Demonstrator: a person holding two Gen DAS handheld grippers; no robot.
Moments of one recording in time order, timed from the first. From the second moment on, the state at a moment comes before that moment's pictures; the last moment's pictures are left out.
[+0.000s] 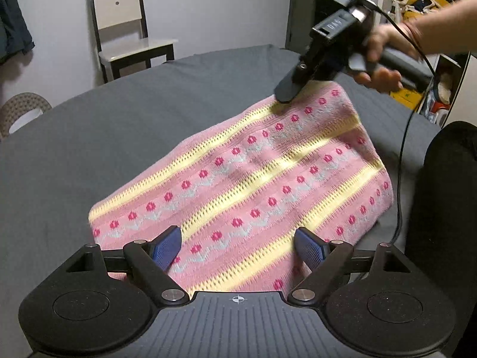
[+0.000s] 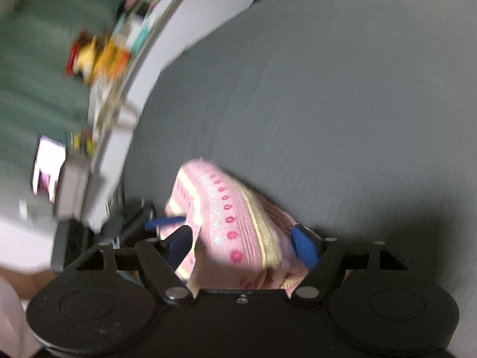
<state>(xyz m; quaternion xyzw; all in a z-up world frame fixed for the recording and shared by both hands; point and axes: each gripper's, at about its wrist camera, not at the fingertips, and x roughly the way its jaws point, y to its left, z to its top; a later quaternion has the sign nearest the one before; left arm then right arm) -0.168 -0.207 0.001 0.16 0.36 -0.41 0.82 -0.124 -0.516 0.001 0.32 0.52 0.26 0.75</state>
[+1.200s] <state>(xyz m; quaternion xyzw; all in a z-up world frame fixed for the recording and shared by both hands) -0.189 -0.205 0.023 0.17 0.32 -0.33 0.87 -0.149 -0.496 0.007 0.41 0.52 0.06 0.74</state>
